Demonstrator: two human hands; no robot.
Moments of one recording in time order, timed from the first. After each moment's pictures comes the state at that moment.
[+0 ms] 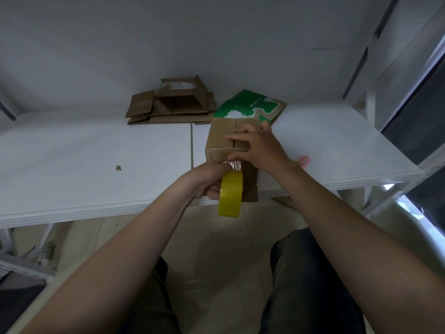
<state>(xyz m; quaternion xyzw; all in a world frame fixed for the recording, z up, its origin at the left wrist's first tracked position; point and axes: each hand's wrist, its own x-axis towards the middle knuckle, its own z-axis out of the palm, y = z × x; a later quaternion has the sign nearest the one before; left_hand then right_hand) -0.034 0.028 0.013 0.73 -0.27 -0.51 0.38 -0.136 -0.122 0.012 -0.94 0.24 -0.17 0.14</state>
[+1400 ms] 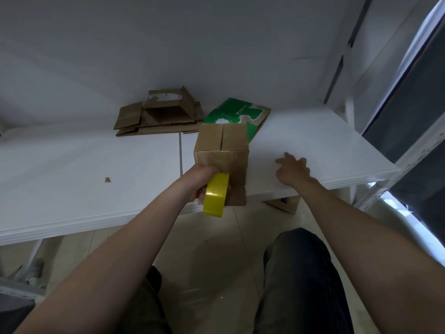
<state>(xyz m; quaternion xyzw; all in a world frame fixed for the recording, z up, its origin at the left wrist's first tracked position) -0.043 0.024 0.030 0.74 -0.25 -0.47 0.41 -0.225 -0.184 -0.041 -0.83 0.53 0.03 0.17</state>
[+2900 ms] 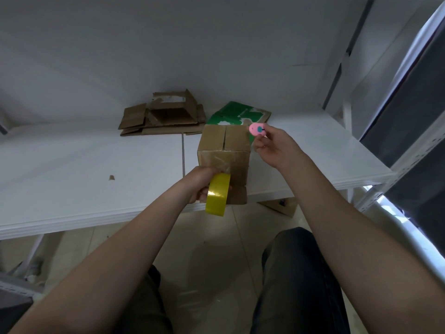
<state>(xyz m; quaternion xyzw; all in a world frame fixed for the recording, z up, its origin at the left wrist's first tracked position) -0.041 0.030 0.021 0.73 -0.24 -0.48 0.43 -0.168 -0.140 0.049 -0.23 0.30 -0.34 0.86</state>
